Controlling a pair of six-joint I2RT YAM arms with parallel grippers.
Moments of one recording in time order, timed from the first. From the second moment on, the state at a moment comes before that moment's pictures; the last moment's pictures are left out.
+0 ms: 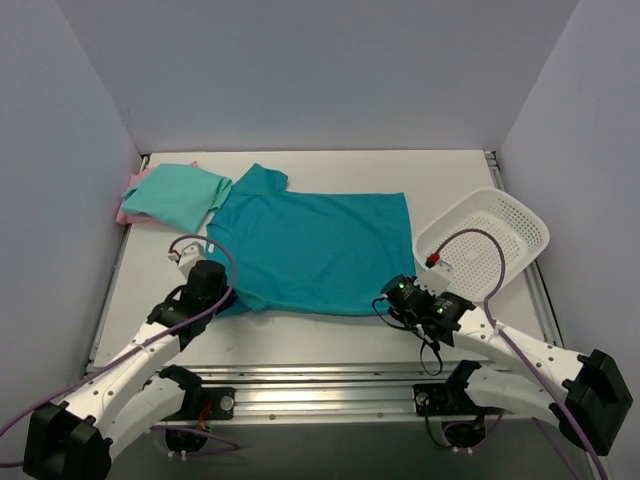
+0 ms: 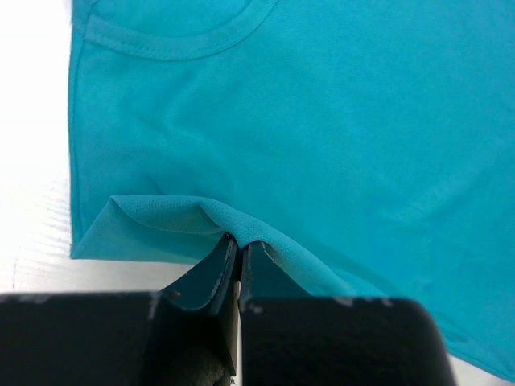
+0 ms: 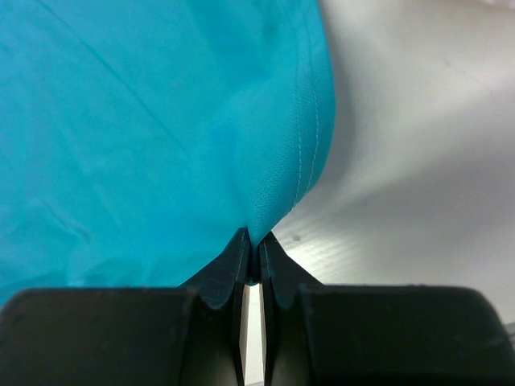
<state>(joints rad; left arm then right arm) -0.46 0.84 0.48 -0.42 -0.35 -0.88 0.81 0.98 0.54 -0.64 0.54 1.27</state>
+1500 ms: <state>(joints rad) -0.31 1.60 0.97 -0.15 -0.32 -0.69 0.60 1.75 1.01 -0.45 0.79 1.09</state>
